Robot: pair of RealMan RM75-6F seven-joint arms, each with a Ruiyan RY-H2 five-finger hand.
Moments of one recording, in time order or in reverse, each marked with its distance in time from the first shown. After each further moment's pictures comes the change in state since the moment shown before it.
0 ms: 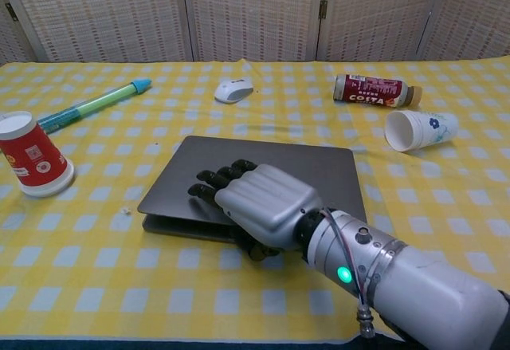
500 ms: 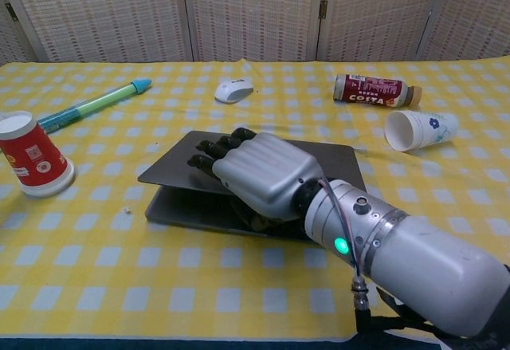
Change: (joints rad) left arm -0.071 -0.043 0.030 0.046 0.068 -0.086 -0.032; right arm 0.032 0.042 0.042 -0.087 0.061 0.047 -0.160
